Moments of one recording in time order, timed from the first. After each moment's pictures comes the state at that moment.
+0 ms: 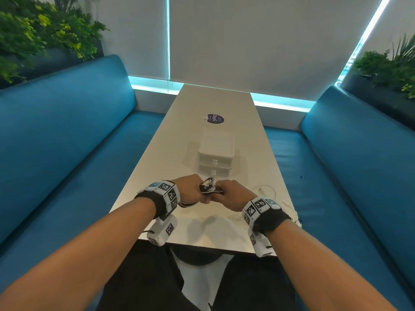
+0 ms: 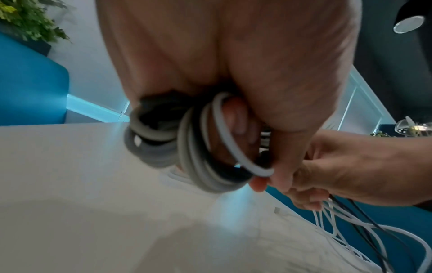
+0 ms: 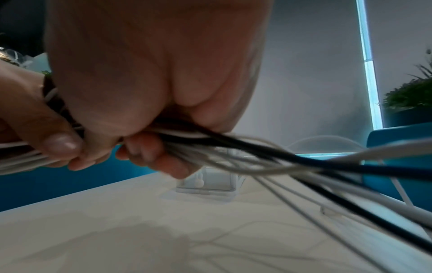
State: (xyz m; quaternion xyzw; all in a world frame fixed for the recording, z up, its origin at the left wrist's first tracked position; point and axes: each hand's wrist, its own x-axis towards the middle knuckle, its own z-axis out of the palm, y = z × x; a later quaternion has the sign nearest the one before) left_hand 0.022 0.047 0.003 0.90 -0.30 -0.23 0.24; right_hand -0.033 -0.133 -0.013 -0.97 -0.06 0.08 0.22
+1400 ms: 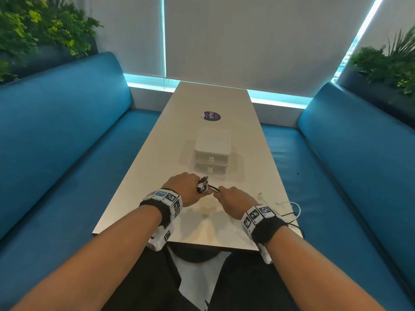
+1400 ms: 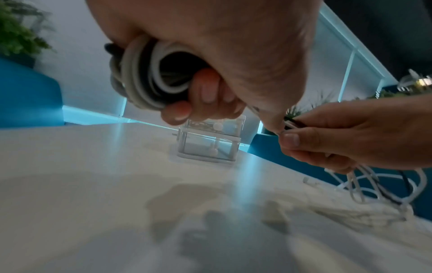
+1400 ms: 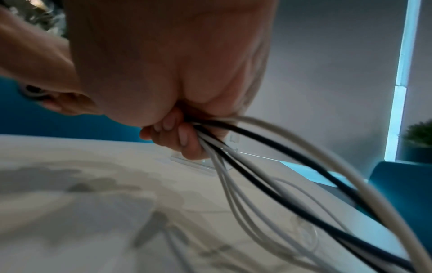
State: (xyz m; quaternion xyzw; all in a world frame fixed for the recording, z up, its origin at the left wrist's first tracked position) left_hand 0.018 0.039 -0.023 0.96 -0.26 -0.06 0.10; right_hand -0.052 -0.139 -0.036 -0.99 -0.01 0.08 0.08
